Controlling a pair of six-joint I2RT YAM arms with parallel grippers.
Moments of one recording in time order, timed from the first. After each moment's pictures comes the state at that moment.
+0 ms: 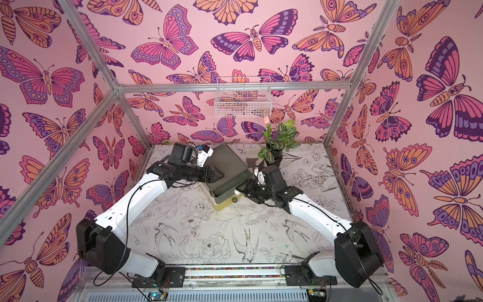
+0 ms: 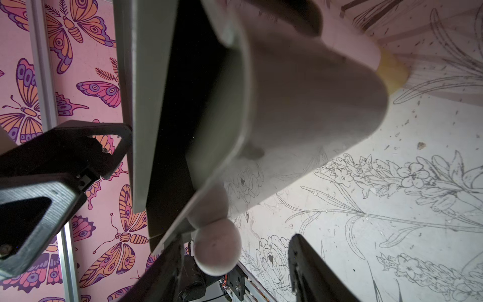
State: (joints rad) left arm -0.41 1.48 1.37 -0.69 0.51 -0.27; right arm 0.62 1.37 0.91 -0.18 -0.50 0.99
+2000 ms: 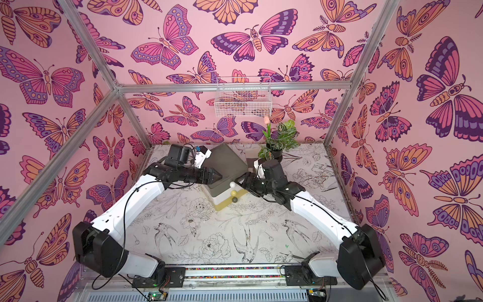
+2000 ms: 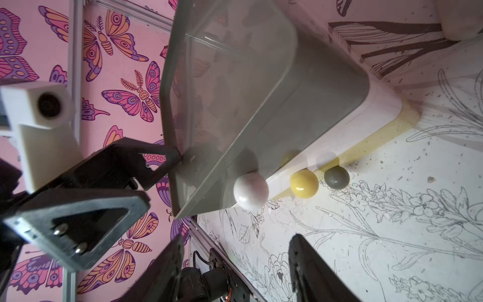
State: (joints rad) left arm -0.38 1.46 1.34 -0.71 0.55 -0.25; right arm 0.64 1.29 0.98 -0.22 -0.43 0.96
